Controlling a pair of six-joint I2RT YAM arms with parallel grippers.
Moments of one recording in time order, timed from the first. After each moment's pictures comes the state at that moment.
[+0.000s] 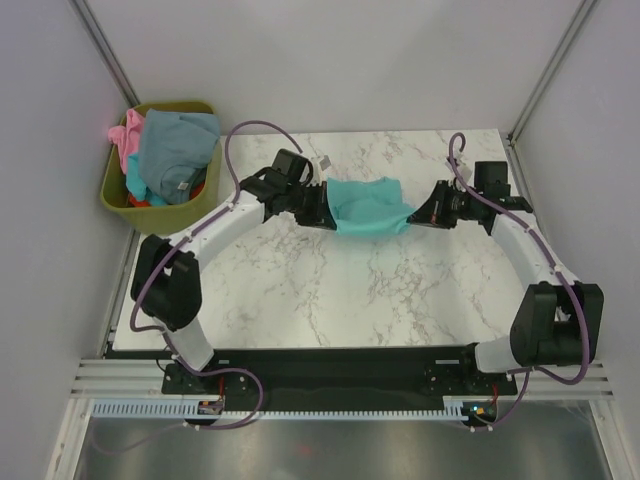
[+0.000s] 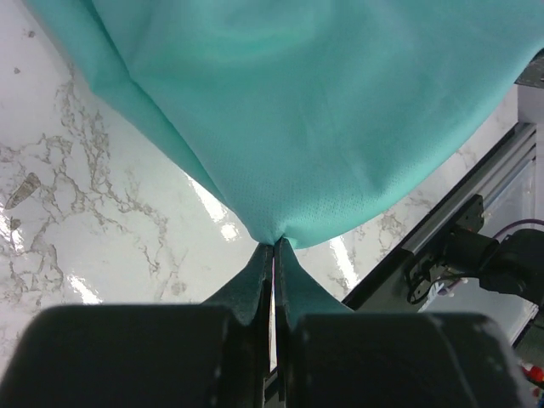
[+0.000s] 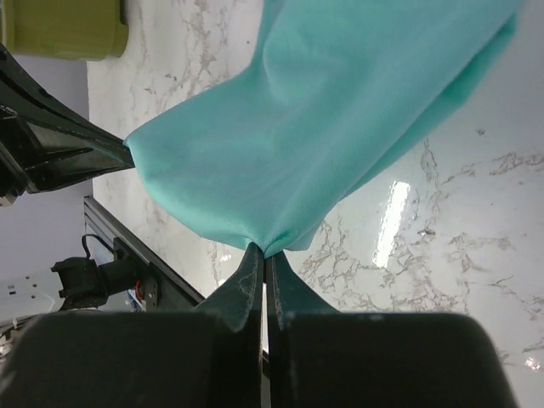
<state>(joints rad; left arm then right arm) -0.54 1.75 1.41 -0.52 0.43 -0.41 -0.02 1.45 1.07 -0.49 -0.74 0.34</state>
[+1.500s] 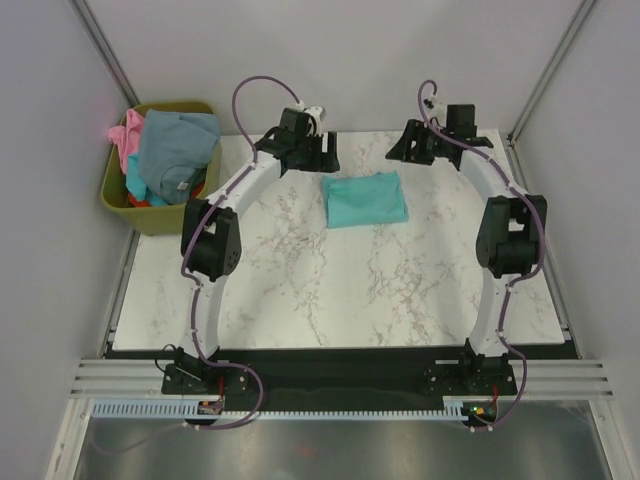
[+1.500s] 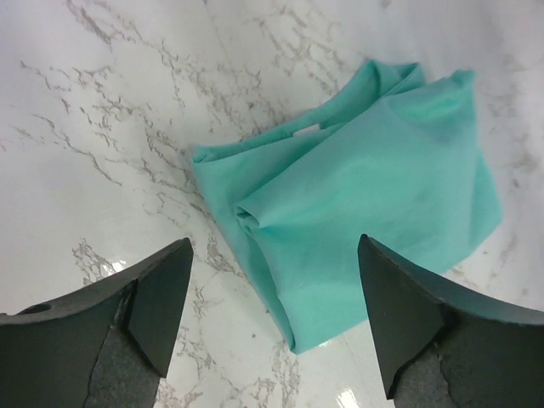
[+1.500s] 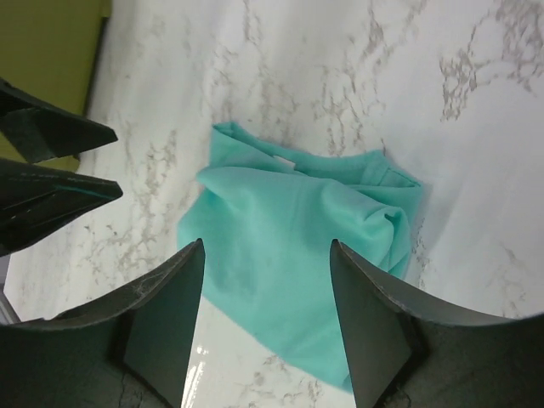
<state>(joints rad) -0.42 2.26 2.03 -0.47 0.17 -0.22 0.04 2.17 1.82 -0.35 -0.65 0.25</state>
